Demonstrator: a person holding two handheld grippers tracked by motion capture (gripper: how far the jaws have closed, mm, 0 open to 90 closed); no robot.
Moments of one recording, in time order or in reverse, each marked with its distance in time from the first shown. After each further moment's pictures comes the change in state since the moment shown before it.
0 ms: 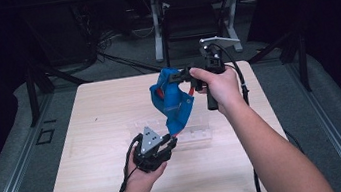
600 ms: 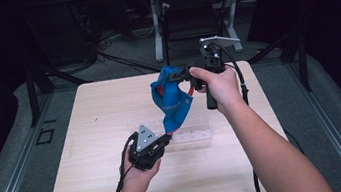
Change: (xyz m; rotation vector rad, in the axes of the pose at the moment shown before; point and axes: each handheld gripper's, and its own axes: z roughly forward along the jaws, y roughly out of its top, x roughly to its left) left arm 0.011 0.001 -0.007 0.019 0.019 -0.001; right arm 0.000 0.001 0.001 -0.016 -0.002 0.003
